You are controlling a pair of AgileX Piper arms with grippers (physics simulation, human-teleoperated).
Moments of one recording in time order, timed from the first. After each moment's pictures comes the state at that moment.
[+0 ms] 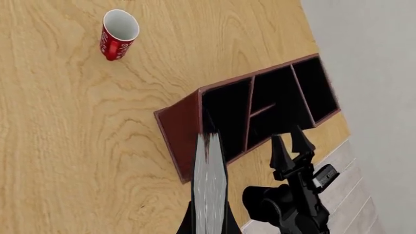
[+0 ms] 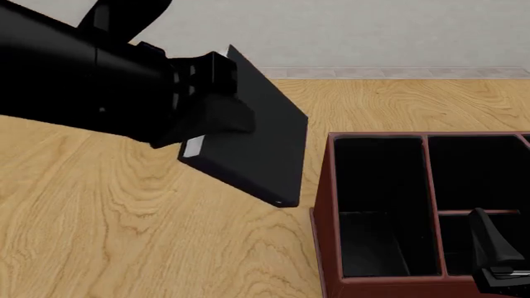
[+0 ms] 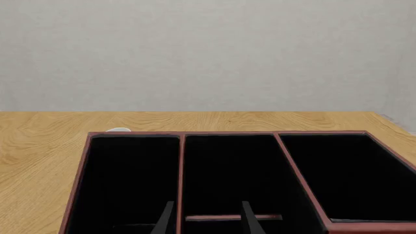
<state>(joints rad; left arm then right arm) -0.95 1.17 -1.39 0.96 -0.74 0.00 0.01 0.00 0.00 0.00</state>
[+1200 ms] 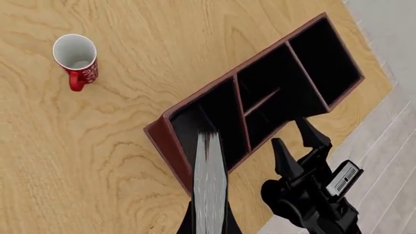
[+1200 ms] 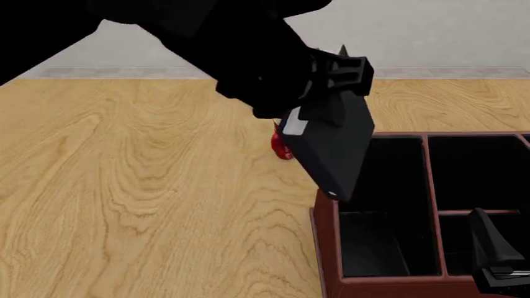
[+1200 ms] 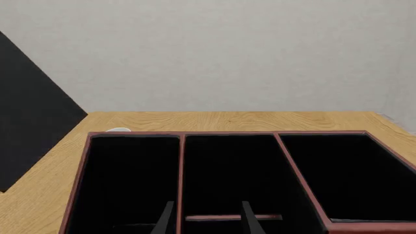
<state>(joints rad) -1.01 1.57 -1.82 1.13 -0.53 0.00 0.01 0.00 0.00 0.00</state>
